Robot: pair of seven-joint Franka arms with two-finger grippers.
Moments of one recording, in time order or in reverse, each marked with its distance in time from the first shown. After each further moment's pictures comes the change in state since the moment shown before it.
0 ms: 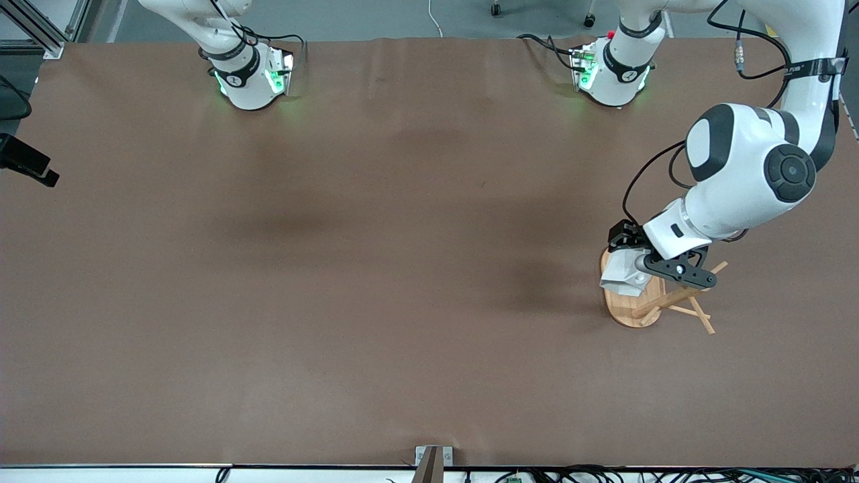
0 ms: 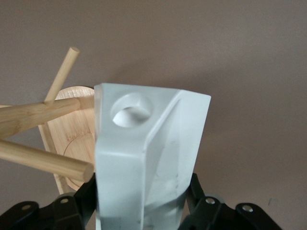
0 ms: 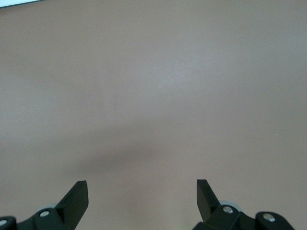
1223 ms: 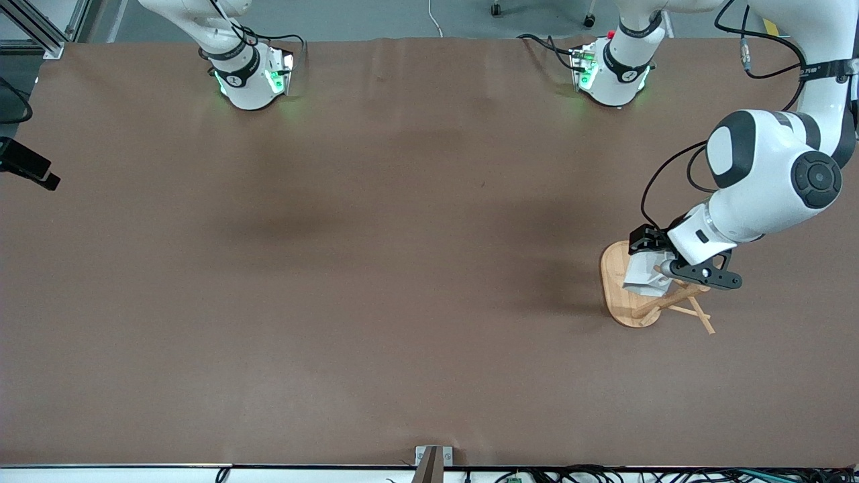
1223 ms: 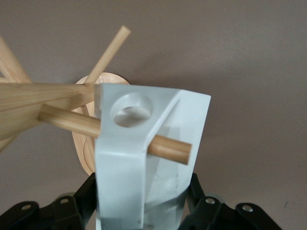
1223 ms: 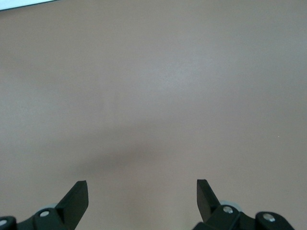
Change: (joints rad) left arm -0.001 0.002 0.077 -0.025 0.000 0.000 0.012; right arm -0.003 0.000 -0.001 -0.013 0.003 0.018 -0.001
